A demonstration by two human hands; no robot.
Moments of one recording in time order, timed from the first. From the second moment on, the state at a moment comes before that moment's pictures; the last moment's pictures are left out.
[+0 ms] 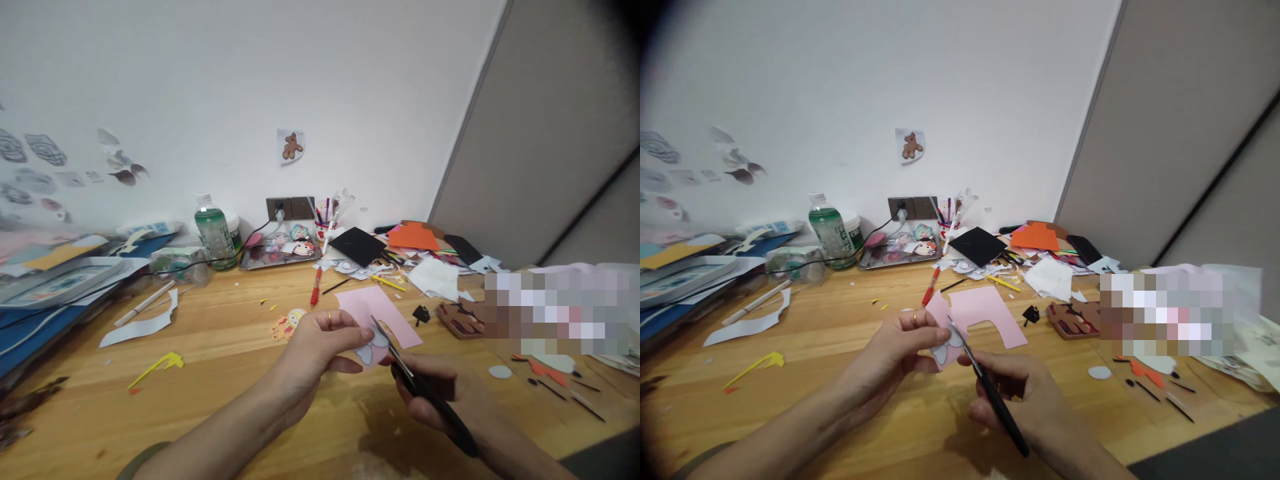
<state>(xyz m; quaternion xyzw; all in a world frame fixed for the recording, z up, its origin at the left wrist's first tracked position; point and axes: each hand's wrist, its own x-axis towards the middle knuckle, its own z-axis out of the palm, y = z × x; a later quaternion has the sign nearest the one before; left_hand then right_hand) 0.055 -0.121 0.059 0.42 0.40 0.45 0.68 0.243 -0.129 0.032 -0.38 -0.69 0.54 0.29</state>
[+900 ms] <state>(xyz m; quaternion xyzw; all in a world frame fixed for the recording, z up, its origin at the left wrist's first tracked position) 0.054 -0.120 0.061 0.43 0.39 0.42 0.70 0.244 -0.130 0.042 -0.39 -0.71 0.52 0.27</state>
